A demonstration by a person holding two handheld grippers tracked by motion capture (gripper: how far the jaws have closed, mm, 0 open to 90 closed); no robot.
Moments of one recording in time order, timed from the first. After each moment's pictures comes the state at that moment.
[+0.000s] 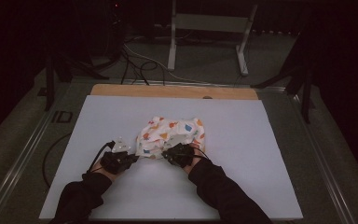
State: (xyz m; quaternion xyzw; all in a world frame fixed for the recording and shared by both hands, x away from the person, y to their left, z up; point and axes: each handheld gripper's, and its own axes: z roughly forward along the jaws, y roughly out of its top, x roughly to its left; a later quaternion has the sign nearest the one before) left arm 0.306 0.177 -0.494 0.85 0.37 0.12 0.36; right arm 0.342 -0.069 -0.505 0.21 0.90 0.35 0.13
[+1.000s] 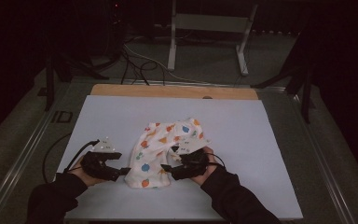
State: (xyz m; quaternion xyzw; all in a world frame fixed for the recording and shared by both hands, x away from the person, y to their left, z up) left arm 0.281 0.210 -0.450 0.88 0.31 0.06 0.35; right arm 0.288 -0.101 -0.438 0.21 0.86 0.45 0.11
